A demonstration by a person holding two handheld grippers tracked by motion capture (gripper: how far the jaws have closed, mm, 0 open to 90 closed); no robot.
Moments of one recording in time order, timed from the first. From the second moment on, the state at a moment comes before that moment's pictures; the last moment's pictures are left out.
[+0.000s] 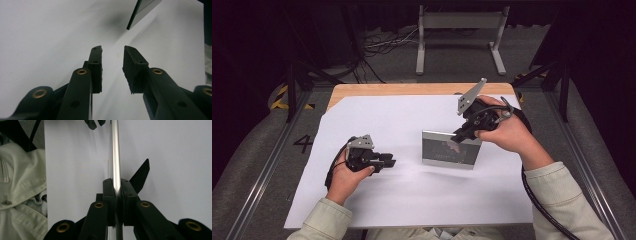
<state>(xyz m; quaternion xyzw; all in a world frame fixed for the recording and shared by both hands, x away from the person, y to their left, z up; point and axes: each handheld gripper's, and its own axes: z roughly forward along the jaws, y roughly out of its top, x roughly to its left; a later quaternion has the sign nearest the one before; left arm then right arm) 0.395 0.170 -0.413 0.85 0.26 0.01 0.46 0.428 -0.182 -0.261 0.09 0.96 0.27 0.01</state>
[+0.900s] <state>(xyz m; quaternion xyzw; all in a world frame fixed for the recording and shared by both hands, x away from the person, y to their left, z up) 0.391 0.177 -0.415 0.85 0.27 0.01 0.45 0.452 -0.173 -0.292 0.01 0.96 0.27 -0.03</state>
